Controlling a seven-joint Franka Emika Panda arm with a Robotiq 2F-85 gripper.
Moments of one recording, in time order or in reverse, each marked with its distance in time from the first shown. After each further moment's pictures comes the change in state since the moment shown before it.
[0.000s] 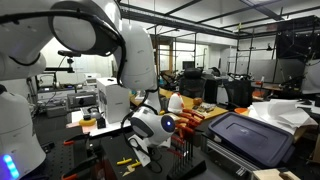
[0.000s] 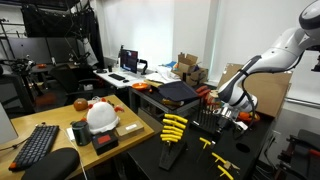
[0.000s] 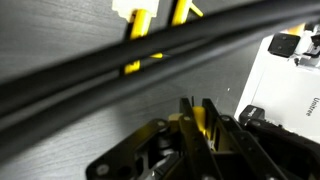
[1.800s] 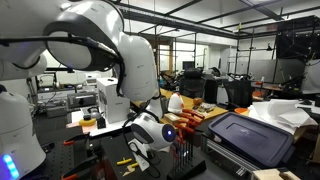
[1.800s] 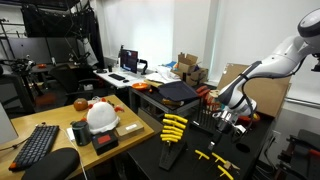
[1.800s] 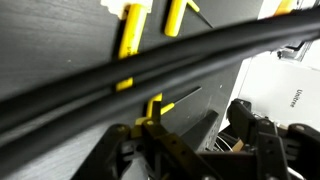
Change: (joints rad) arm -0.053 0.095 0.027 0.051 -0.020 -0.039 -0.021
